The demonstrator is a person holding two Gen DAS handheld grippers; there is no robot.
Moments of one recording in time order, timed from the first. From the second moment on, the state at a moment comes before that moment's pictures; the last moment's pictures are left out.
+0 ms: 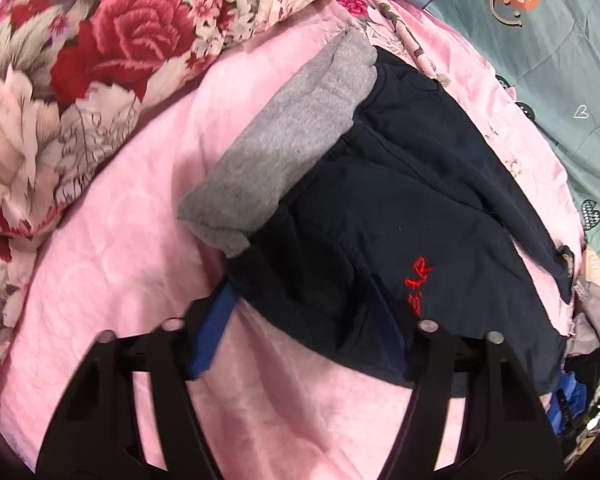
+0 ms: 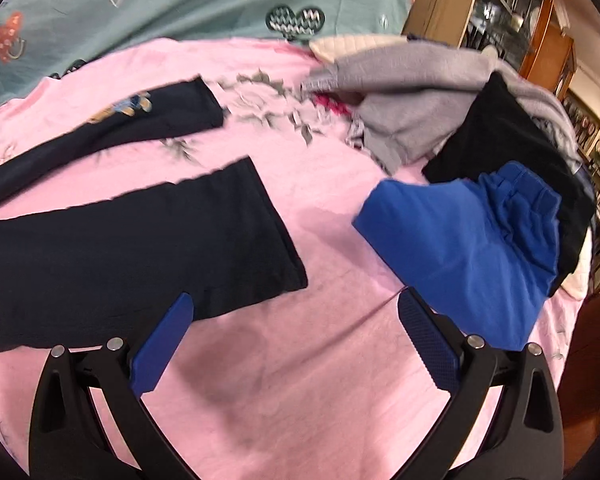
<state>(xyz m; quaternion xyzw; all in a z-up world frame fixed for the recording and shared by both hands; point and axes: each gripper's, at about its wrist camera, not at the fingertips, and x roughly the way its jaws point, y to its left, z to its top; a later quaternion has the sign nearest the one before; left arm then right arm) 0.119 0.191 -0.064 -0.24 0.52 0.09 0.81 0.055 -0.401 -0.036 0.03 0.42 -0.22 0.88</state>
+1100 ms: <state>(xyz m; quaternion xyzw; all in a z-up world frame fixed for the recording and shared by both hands) 0.072 0.196 -0.055 -0.16 0.54 0.14 0.82 0.033 -0.422 -0.057 0.08 0.50 -0.14 0.85</state>
